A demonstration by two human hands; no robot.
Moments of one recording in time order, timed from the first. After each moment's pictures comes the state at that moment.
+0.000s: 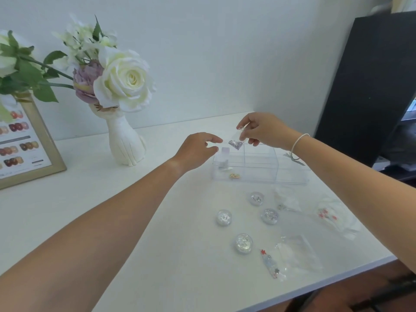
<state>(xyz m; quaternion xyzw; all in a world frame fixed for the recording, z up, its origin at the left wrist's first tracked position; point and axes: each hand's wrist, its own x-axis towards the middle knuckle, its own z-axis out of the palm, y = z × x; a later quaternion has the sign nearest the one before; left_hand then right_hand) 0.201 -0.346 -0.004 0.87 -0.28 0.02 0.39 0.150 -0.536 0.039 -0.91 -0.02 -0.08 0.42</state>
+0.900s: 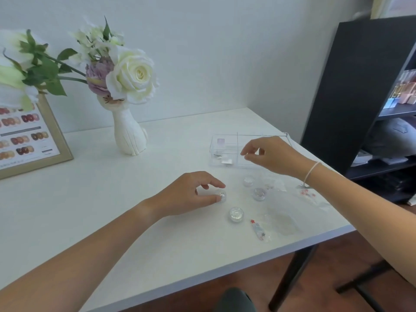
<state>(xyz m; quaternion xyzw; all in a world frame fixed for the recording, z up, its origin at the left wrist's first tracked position) 0.085 -0.286 -0.034 0.82 -0.41 -0.09 0.38 0.059 -0.530 0.004 -0.96 -0.04 -0.14 0.23</state>
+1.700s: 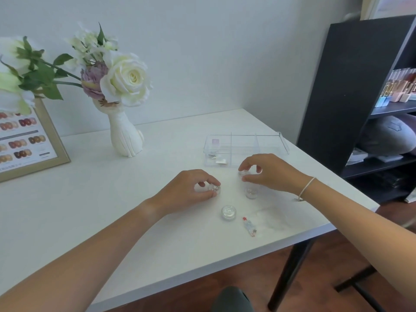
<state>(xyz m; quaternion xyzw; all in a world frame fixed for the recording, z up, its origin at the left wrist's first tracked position) 0.091 -0.298 -0.042 0.84 -0.40 -0.05 0.37 0.038 -0.537 -0.024 -0.97 -0.06 -0.08 0.23</state>
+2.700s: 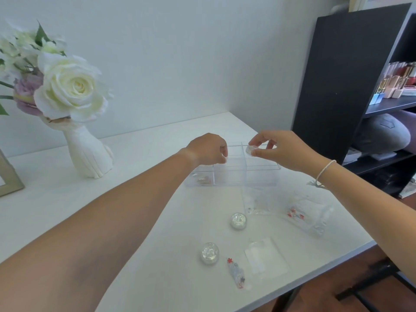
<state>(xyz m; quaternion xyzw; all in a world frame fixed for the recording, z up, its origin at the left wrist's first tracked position) 0.196 -0.441 0.011 0.91 -0.38 -0.03 0.14 0.082 -0.614 0.008 -0.93 0.00 -0.18 0.31</state>
